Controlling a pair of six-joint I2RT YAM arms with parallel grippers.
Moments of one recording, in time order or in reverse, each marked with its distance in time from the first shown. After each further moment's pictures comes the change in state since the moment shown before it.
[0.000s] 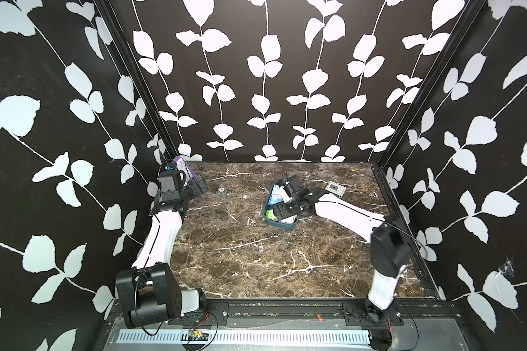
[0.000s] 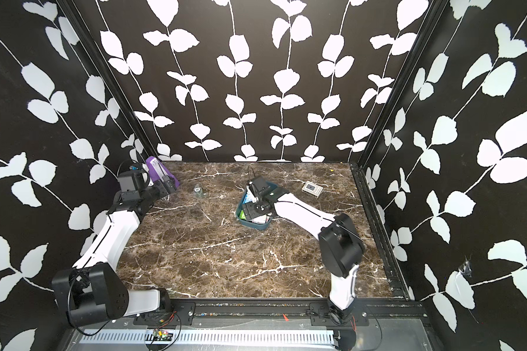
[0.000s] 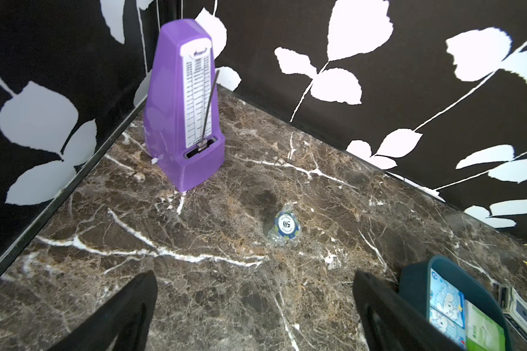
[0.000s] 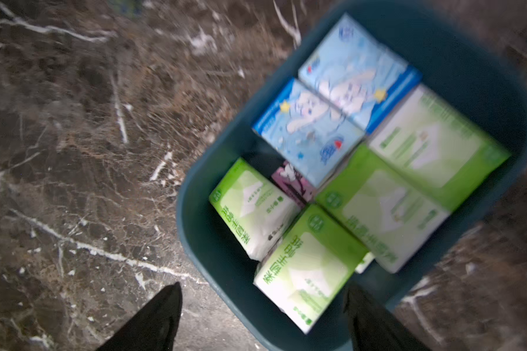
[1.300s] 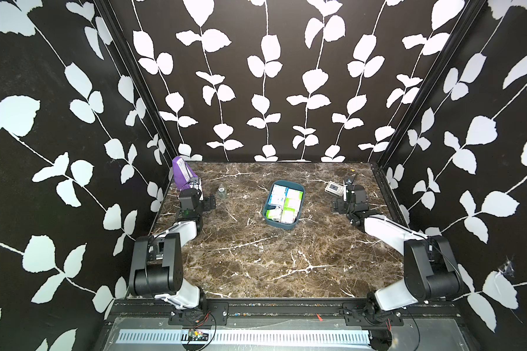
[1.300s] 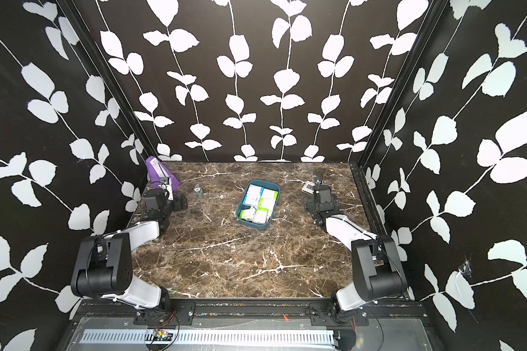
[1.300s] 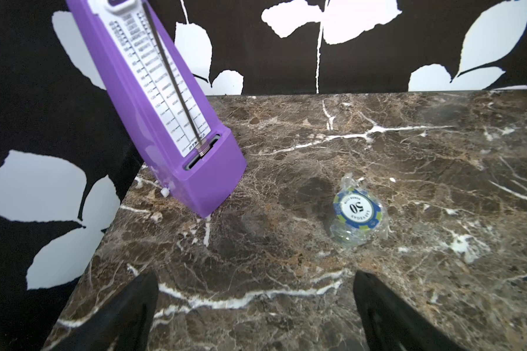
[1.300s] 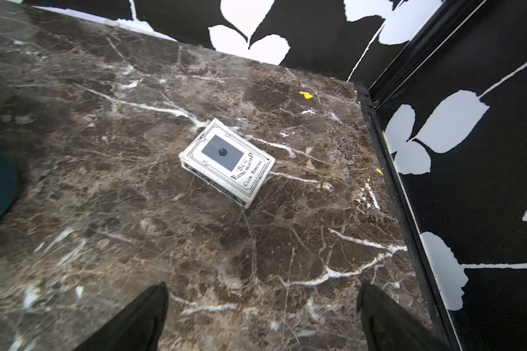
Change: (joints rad) left arm -0.062 0.228 -0.330 0.662 -0.156 0.427; right arm -0.518 -0.266 -0.661 0.687 0.321 -0.290
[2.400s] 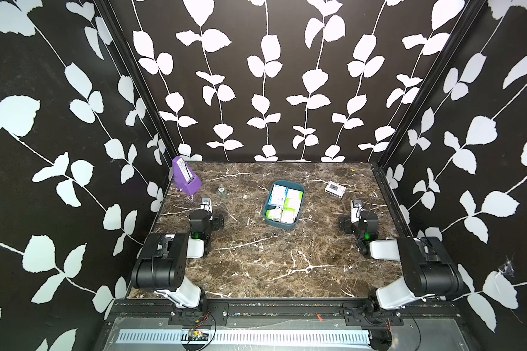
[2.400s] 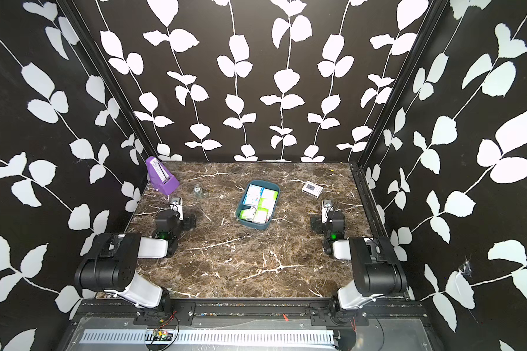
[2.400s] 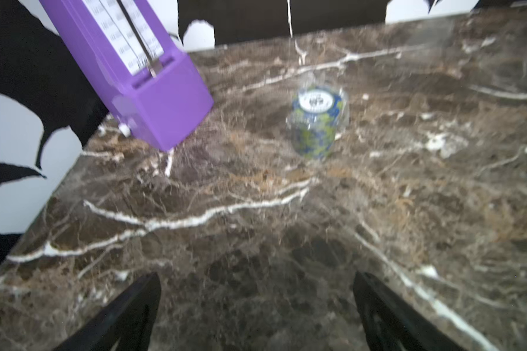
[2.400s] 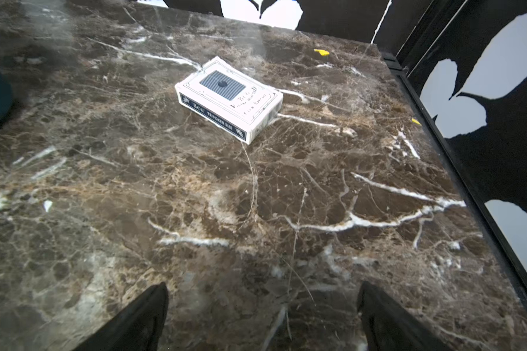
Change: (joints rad) left arm -0.095 0.021 -0.311 0.342 -0.076 -0.009; right arm -0.155 0.016 -0.439 0.602 -0.263 -0.052
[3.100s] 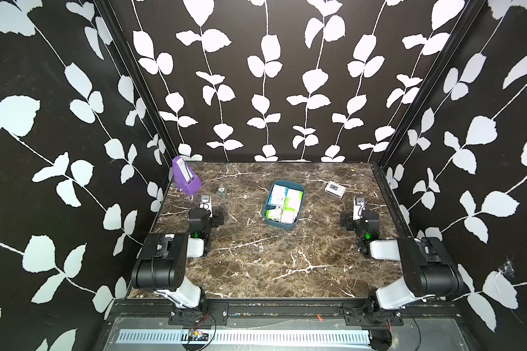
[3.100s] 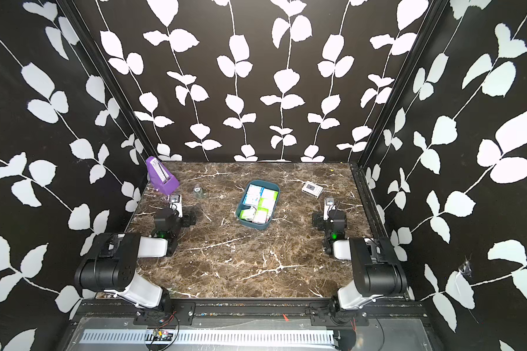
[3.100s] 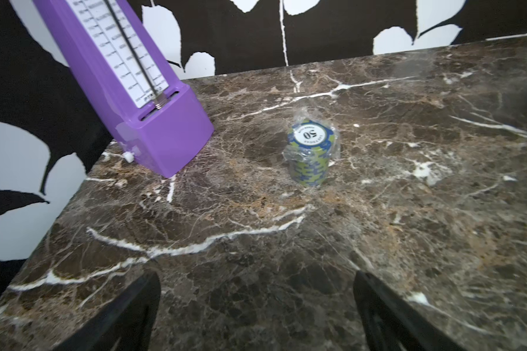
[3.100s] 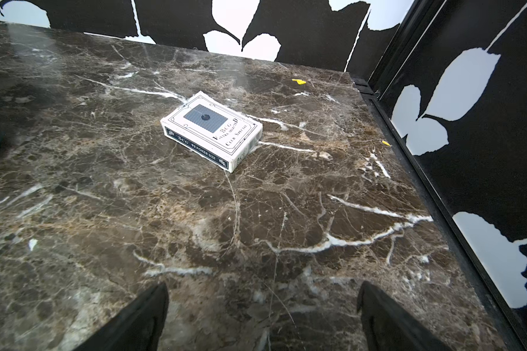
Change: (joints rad) left arm 0.000 0.000 0.013 0.024 0.052 0.024; right arm -0.005 -0.002 0.002 0.035 0.048 0.019
